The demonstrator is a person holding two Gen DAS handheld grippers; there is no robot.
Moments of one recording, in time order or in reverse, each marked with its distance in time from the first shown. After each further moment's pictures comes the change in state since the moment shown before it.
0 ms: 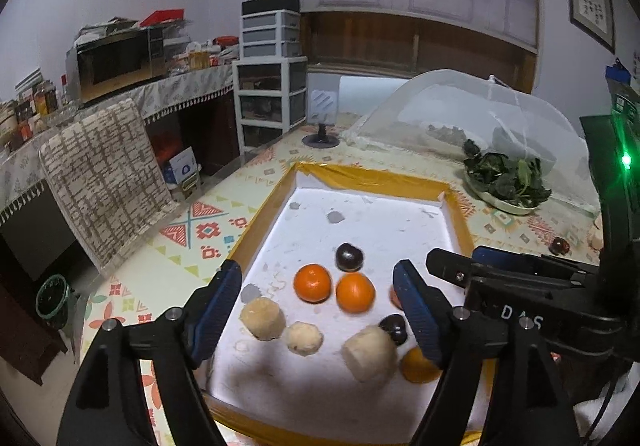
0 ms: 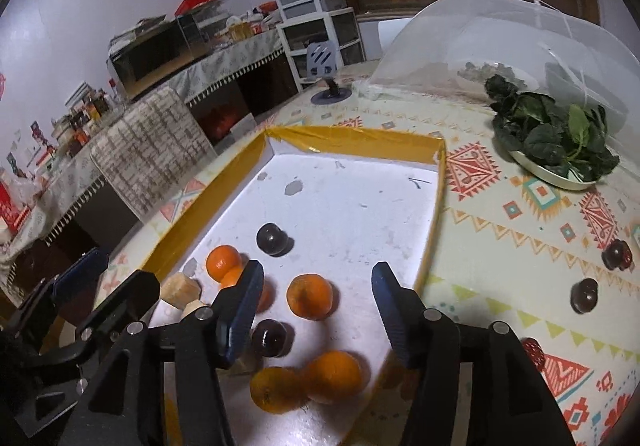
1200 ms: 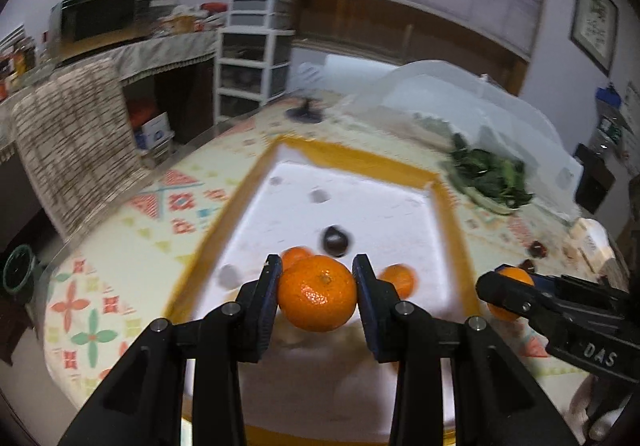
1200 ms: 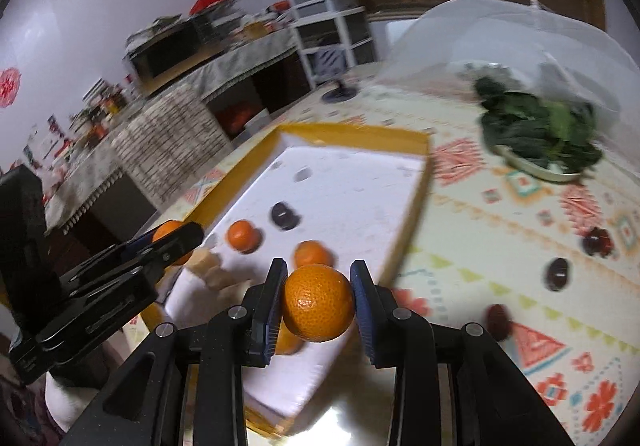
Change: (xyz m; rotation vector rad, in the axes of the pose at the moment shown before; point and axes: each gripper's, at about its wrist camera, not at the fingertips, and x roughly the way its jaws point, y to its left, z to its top) left arm 0.028 0.030 -0.004 -0.095 0.102 -0.116; right arm -0.025 0.003 -0.014 -0.056 0.044 0.057
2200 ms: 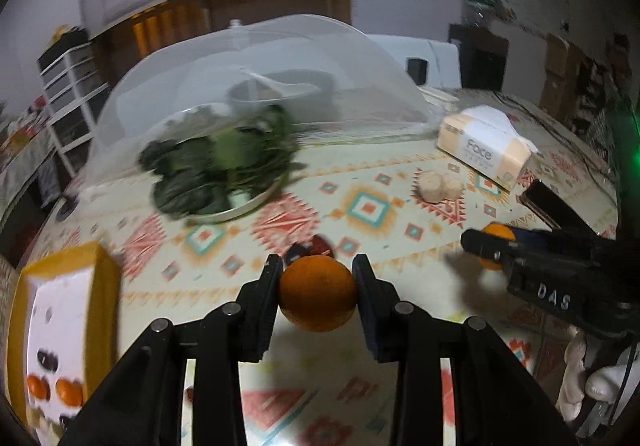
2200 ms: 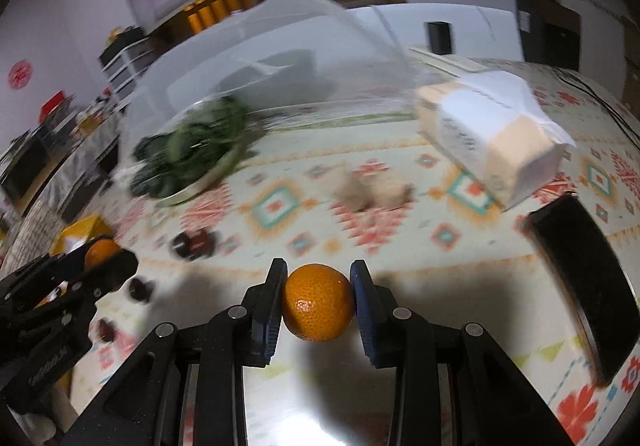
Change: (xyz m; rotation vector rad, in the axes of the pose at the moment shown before) left arm 0.057 -0.352 -0.016 0.510 0.066 -0.263; right arm -0.151 -0.298 -0.067 0.373 -0.148 -0.384
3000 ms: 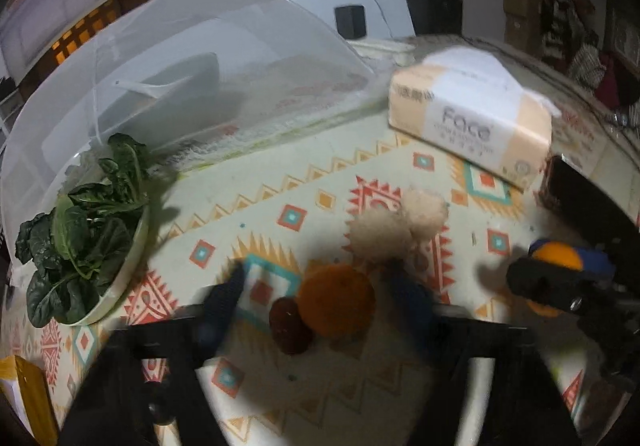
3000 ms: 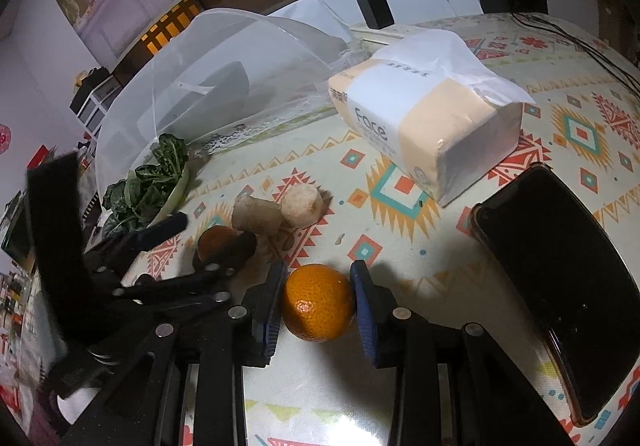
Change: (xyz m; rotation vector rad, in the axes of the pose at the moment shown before) left arm 0.149 -0.102 0.050 0.239 0.120 -0.093; right arm 0.017 -0.096 0.017 0.230 0.021 0.002
